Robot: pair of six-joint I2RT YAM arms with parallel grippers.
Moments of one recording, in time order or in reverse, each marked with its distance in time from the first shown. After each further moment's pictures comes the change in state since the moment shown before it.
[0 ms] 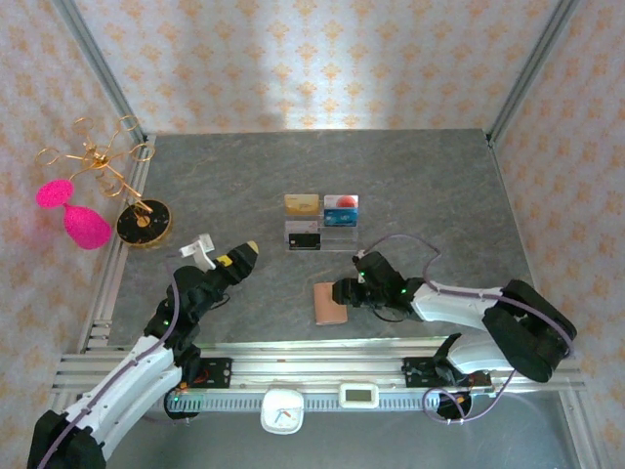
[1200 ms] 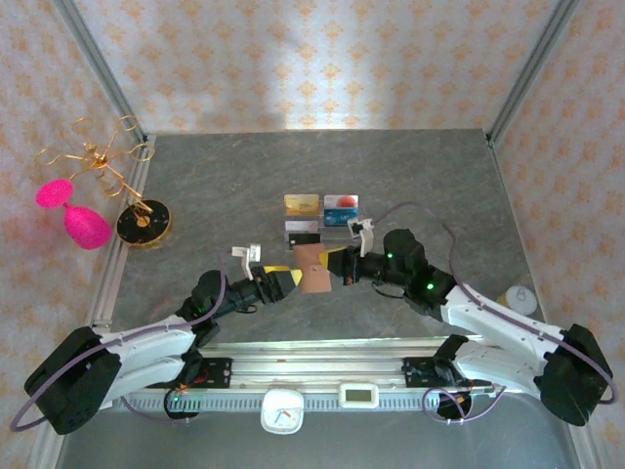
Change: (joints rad) left arm -0.241 0.458 -0.054 0.648 0.317 0.010; right arm -0.034 -0.330 0.142 0.138 -0.261 -0.150
